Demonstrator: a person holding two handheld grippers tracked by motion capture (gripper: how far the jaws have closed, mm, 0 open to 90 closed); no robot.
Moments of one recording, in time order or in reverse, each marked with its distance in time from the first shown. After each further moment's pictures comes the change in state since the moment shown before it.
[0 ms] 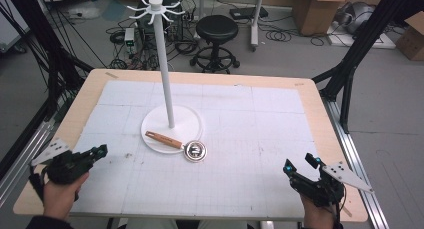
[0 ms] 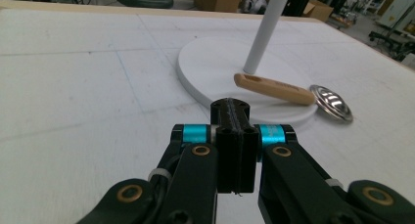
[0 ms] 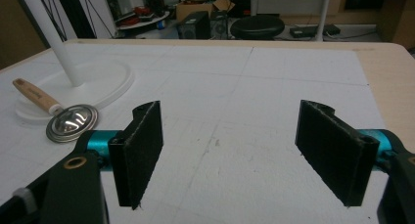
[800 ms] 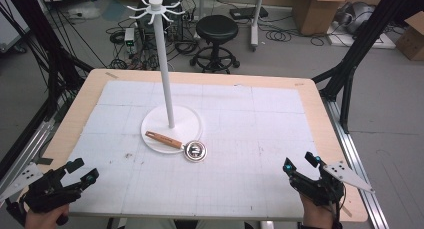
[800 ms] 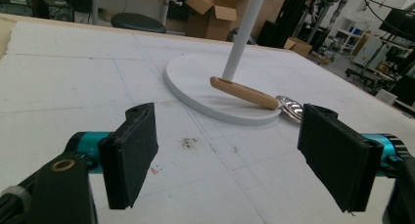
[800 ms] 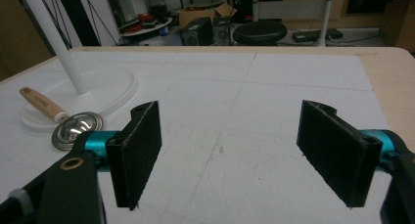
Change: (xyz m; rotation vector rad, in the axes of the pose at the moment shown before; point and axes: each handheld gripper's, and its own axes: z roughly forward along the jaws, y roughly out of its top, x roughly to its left) left arm -0.014 -0.036 -0.068 -0.138 -0.048 -0.042; right arm 0.000 0.002 0.001 -0.022 0.009 0.013
